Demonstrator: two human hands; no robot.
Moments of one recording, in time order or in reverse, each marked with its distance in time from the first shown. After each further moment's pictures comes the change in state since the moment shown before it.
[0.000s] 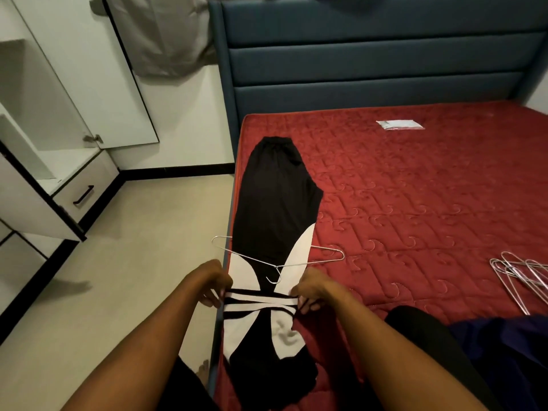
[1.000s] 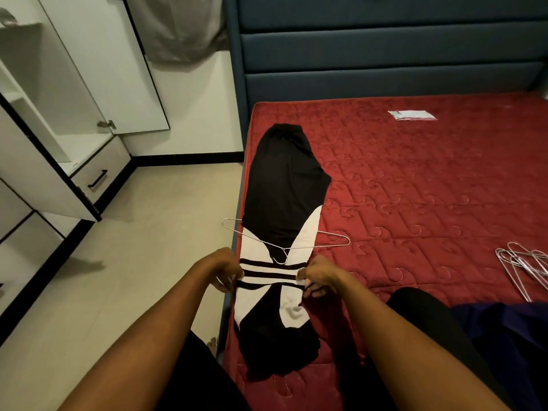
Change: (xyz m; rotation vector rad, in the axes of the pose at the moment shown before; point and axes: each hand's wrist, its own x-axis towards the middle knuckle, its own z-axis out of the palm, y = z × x) left_hand -0.019 -0.010 0.014 -0.035 -0.020 0.074; right_hand -0.015 0.011 0.010 0.223 0.054 -0.070
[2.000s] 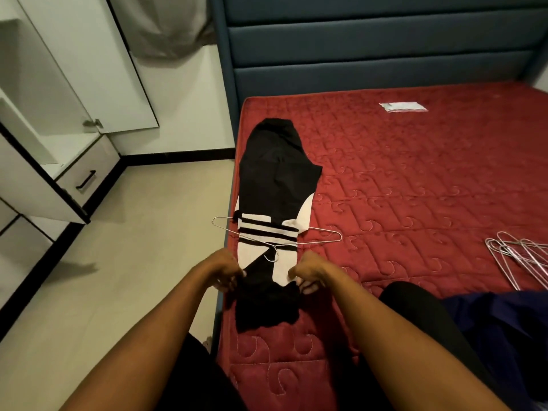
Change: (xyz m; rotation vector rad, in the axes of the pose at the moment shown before) left_hand 0.014 0.008 0.021 -0.008 0.067 0.056; right_hand 0.002 -0.008 0.000 -0.095 0.018 0.052
